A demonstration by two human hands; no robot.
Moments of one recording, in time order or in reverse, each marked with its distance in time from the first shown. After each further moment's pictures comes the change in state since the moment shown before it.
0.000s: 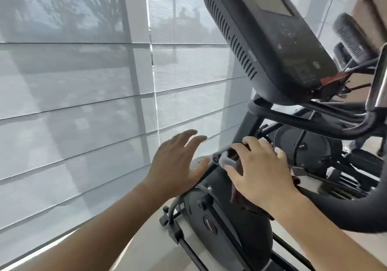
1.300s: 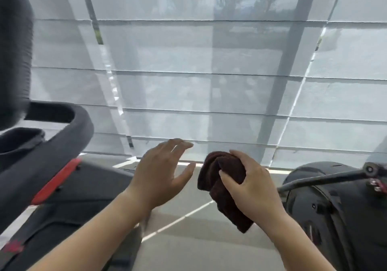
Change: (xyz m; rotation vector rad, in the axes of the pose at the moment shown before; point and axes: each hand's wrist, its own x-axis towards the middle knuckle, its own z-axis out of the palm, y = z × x) left_hand -0.325 -0.019 -0.148 0.296 0.091 -0.751; right_hand -0.143 -0.220 0.033 1.003 -0.268 -0.514
